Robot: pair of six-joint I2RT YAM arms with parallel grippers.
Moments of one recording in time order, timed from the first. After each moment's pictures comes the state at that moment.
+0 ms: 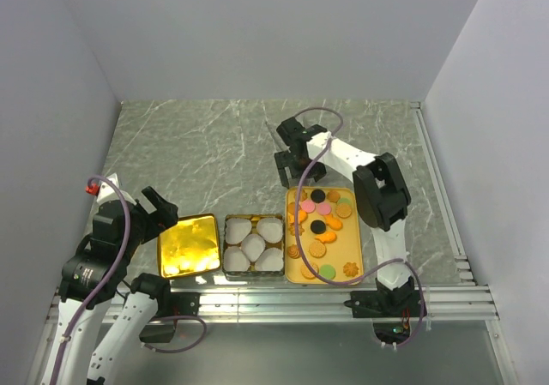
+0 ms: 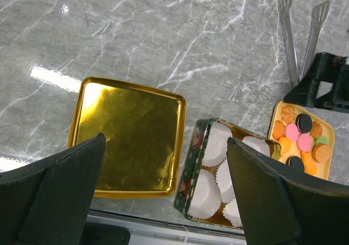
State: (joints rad) left arm -0.25 0.44 0.88 -1.01 -0.23 -0.67; right arm 0.57 2.07 1.65 -0.87 0.16 0.31
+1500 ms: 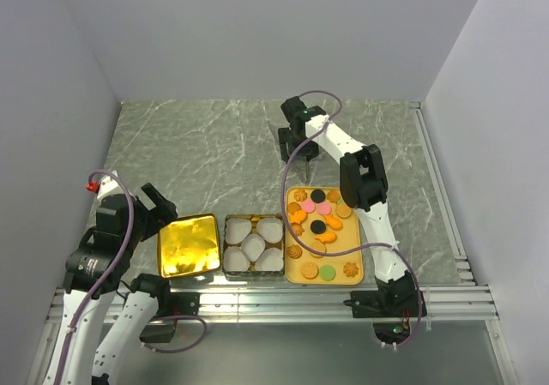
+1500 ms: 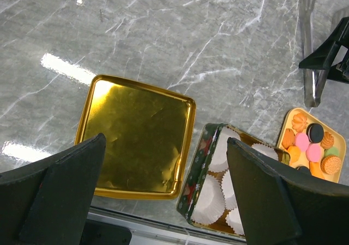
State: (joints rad) left arm -0.19 0.49 0.88 -1.01 -0.23 -0.68; right arm 0.46 2.46 2.17 -0.94 0.11 0.30
